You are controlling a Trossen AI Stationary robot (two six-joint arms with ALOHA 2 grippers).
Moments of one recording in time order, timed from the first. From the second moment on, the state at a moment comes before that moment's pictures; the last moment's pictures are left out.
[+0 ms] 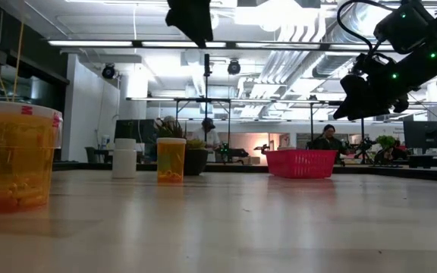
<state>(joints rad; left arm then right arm) 0.08 1.74 1.87 -1.18 -0.28 -0.21 -0.41 0.65 0.25 -0.07 0.54 0.27</state>
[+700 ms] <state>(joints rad) 0.07 1.73 1.87 -0.80 -0.13 -0.10 -0.41 0.65 0.25 -0.08 0.51 0.31</state>
